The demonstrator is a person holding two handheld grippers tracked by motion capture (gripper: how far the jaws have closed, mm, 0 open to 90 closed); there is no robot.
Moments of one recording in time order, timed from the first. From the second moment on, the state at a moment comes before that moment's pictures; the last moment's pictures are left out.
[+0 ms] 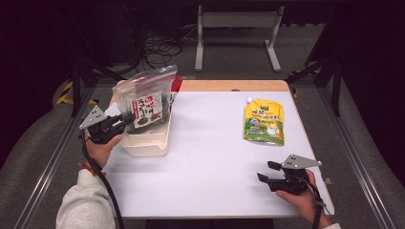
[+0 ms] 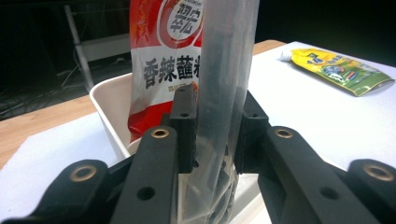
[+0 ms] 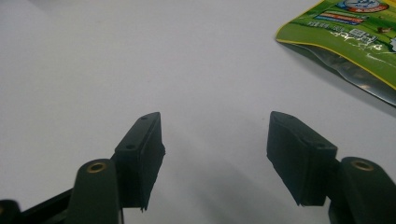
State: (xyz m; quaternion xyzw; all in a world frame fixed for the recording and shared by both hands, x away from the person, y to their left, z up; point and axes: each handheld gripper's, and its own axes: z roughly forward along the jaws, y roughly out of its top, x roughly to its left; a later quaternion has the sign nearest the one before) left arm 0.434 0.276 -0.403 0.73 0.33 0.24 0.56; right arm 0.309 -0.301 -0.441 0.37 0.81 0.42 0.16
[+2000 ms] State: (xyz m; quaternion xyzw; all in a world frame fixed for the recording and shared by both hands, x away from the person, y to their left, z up) left arm 0.313 0.194 -0.453 0.87 0.22 0.15 0.42; right arm 0.430 -0.341 -0.450 0.52 0.76 0.32 0.22
